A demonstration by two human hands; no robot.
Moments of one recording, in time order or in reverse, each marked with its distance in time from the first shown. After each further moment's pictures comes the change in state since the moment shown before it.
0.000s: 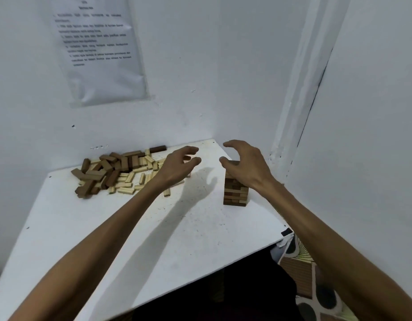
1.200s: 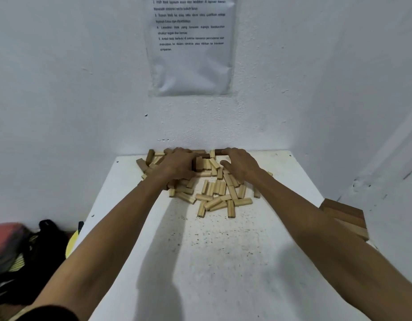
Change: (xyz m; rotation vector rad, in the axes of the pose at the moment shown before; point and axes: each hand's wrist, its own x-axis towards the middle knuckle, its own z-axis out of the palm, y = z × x) left_hand 0.068 -0.175 -0.153 0.896 -0.180 -0.160; right_hand 0.190 -0.043 0.232 -0.238 -0.415 -0.262
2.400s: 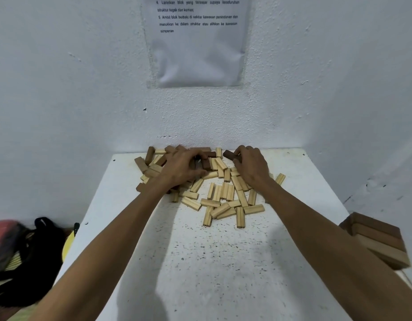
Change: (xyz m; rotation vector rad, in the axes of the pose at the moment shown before) left_hand 0.015 -0.025 0.040 -0.440 0.313 0.084; right_hand 0.024 0.021 0.036 0.025 0.234 0.128
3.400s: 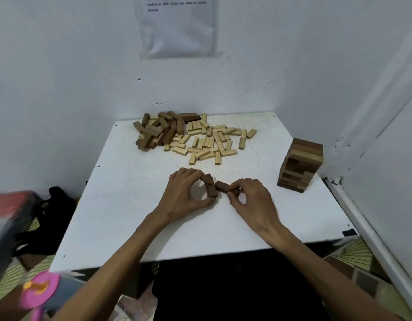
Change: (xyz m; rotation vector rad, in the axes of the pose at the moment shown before) left_hand -0.232 0.144 0.040 -0.107 0.067 0.086; right_hand -0.312 -0.021 -0.069 0.254 0.054 -0.046
